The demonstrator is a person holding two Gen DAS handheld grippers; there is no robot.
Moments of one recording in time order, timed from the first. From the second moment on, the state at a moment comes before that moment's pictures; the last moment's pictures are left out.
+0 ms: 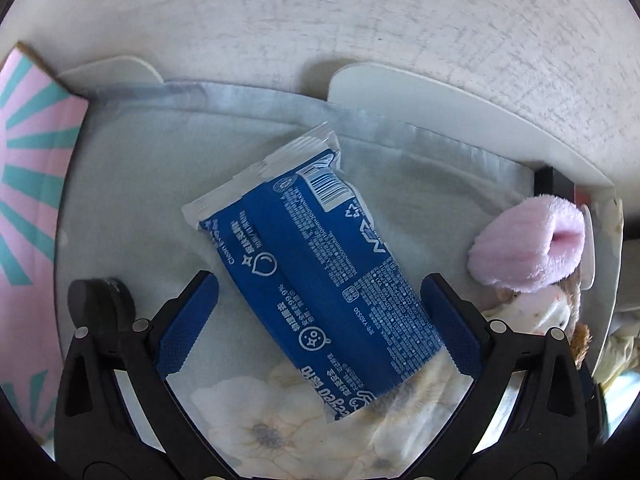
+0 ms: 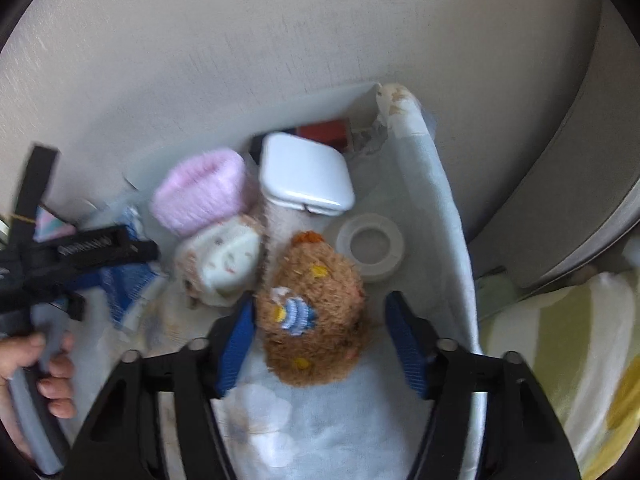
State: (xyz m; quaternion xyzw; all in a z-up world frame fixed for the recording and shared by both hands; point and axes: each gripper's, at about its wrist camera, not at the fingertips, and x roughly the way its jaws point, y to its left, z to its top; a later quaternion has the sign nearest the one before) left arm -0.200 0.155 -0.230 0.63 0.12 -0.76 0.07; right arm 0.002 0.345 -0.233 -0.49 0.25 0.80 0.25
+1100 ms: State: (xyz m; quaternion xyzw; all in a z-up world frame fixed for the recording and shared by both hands) left arm -0.142 0.166 -0.119 0.61 0.06 -0.79 -0.07; right arm 0.044 0.310 -0.179 -0.45 0.24 0.81 0.28
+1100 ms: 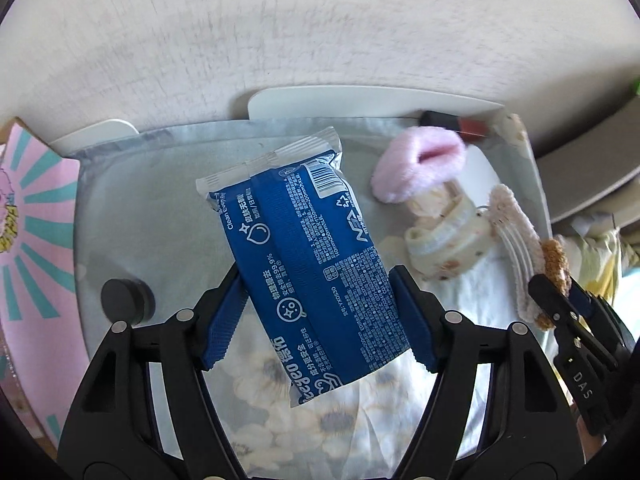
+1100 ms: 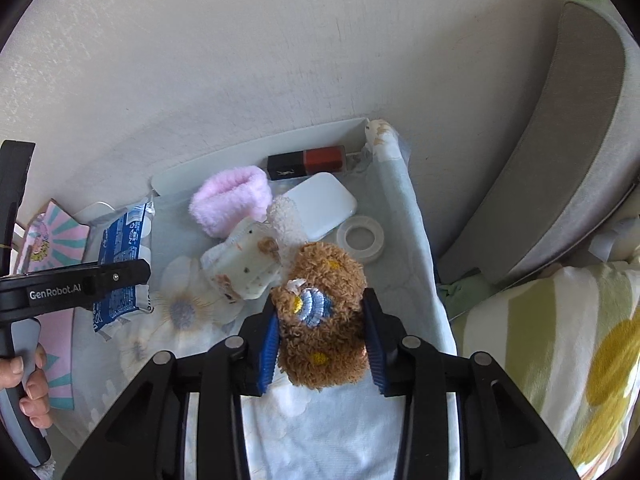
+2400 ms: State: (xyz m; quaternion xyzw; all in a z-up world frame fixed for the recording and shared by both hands) left arm -0.066 -0.006 -0.053 0.51 0.08 -0.85 -0.02; right arm -0.079 0.161 -0.089 -0.42 0.21 0.87 0.11
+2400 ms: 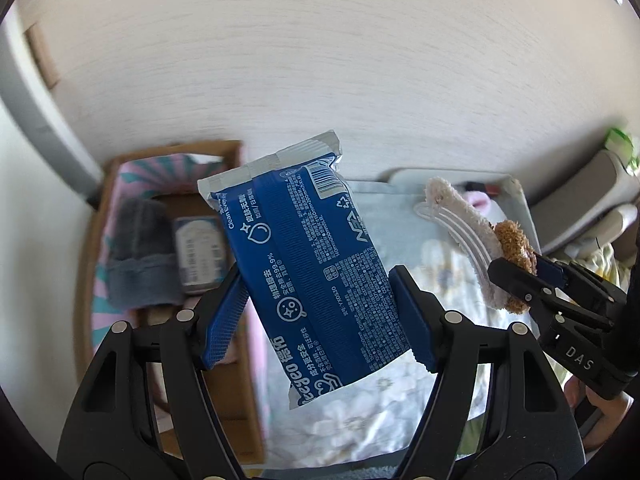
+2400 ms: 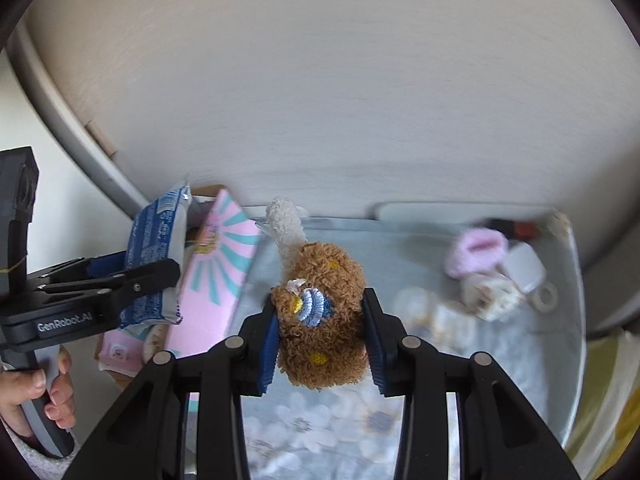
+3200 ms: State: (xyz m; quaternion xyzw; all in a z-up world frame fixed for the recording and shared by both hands) left arm -0.012 -0.129 -0.080 0.53 0.14 -0.83 0.07; right arm -0.235 0.055 -0.086 -0.47 0.11 0.88 -0.05
